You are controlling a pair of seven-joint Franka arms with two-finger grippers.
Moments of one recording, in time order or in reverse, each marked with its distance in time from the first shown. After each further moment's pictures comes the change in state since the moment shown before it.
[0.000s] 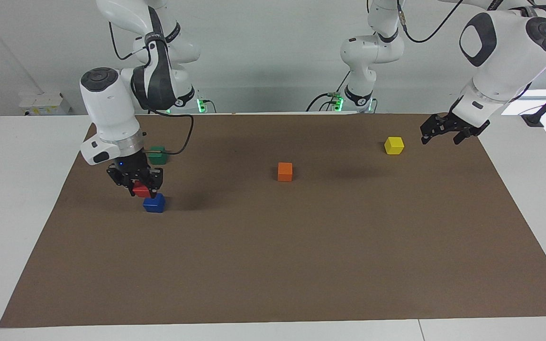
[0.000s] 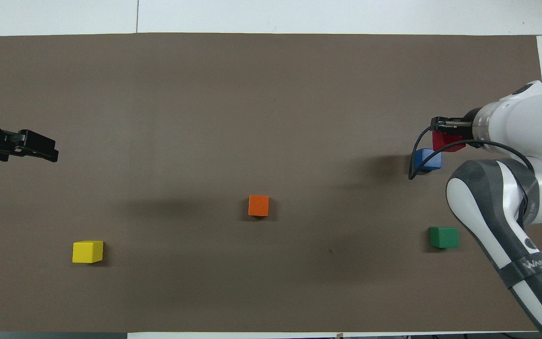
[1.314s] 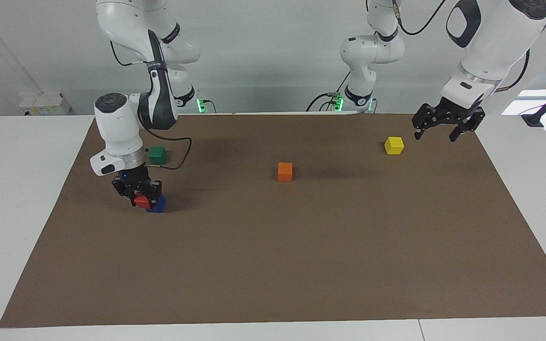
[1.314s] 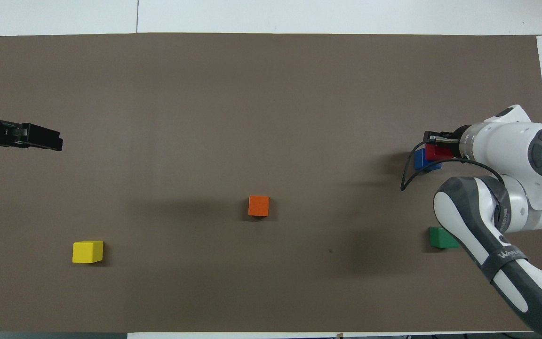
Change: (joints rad) left arm -0.035 -0.054 -0.022 -0.004 0.000 0.080 0.008; right arm -0.027 0.052 0.003 -0.132 -0.003 0.212 0.000
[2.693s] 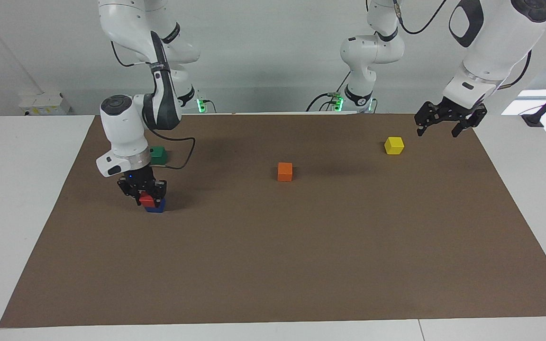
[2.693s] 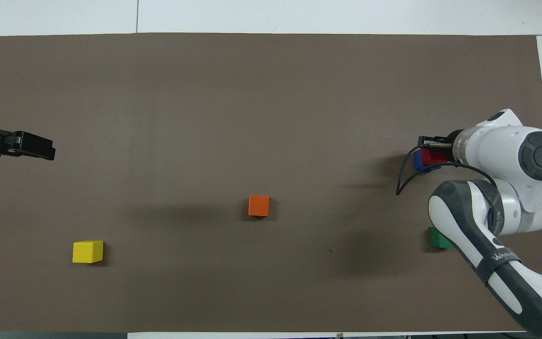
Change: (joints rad) left arm 0.000 -0.006 0.017 -0.001 0.024 -0.056 0.000; right arm 0.012 -0.001 -0.001 -0.020 0.000 0.000 0.000
